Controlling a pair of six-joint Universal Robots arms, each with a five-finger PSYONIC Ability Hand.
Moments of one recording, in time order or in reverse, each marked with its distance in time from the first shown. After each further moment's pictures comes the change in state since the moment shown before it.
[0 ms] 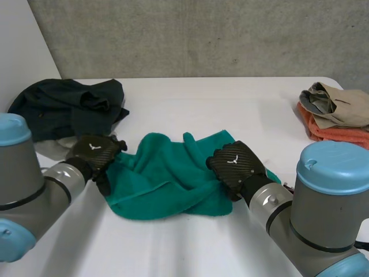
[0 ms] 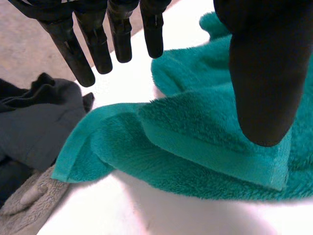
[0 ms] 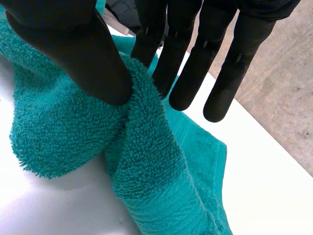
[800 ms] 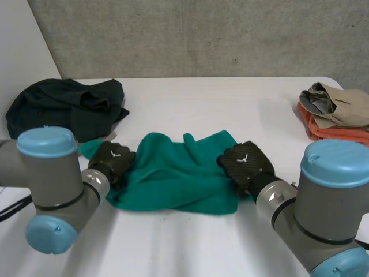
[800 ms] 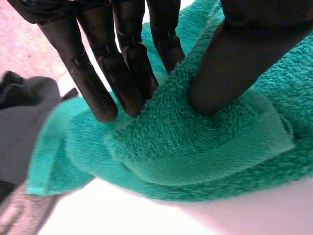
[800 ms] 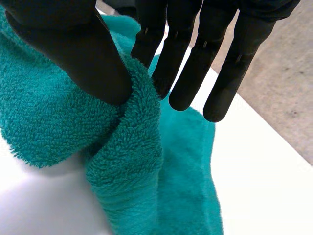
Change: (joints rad) left arm -0.102 -0.198 0.110 0.085 -0.123 0.104; right arm -0.046 0.016 -0.001 -0.002 0.023 0.001; left_hand 0.839 0.876 0.867 0.885 0.850; right_hand 0.000 0.000 0.000 0.000 0.000
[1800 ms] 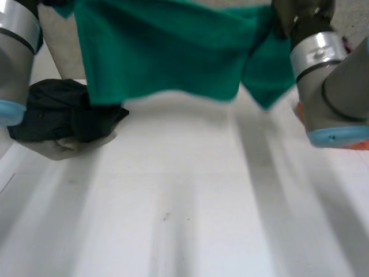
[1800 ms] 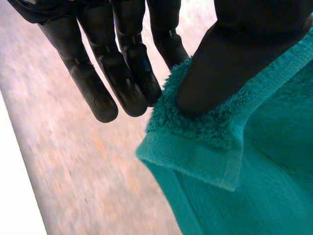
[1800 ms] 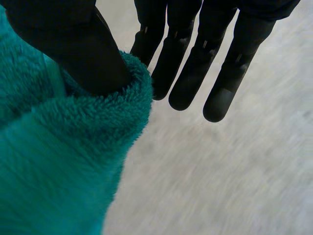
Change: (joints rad) left arm 0.118 0.228 0.527 0.162 0.020 -0.396; right arm -0.121 0.029 -0.567 -0.267 0.104 -0.034; left_hand 0.000 0.006 0.008 0.005 0.023; right_hand 0.011 0.006 0.003 0.001 0.012
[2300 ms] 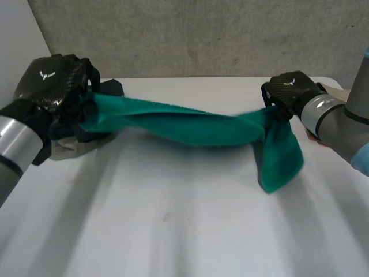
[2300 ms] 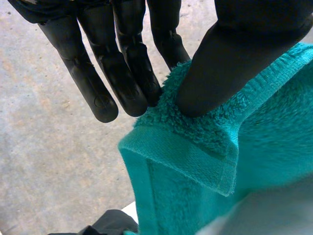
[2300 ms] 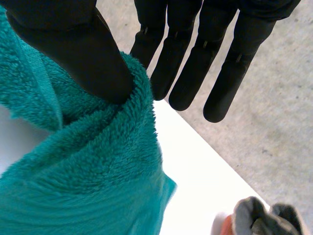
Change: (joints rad) left arm 0.056 0.404 -0.705 -0.101 0.240 -0.033; right arm -0.151 0.113 -0.001 0.603 -0.231 0.024; left_hand 0.000 0.003 0.004 0.000 0.000; right_hand 0.000 0.000 0.000 0.000 0.000
